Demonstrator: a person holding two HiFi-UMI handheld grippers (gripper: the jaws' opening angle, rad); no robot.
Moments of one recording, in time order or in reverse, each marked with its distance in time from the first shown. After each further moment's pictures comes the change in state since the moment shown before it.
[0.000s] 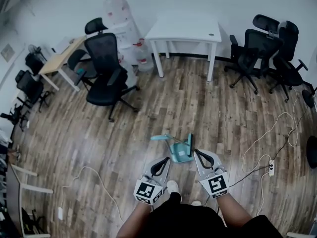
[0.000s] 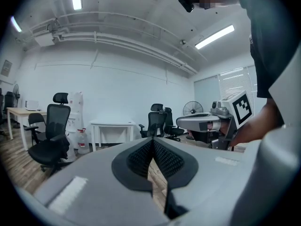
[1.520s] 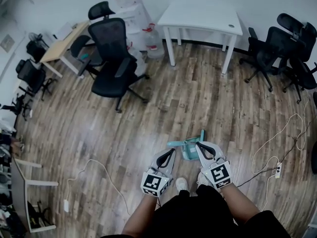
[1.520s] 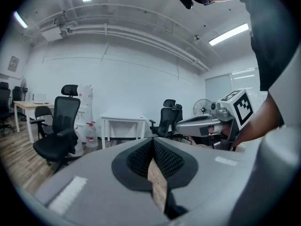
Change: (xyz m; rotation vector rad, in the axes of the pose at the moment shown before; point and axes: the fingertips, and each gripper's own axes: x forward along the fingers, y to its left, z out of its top) left arm 0.045 0.131 -0.012 -0.058 0.045 0.067; right arm 0.152 0.003 -0.024 0.046 0.136 0.134
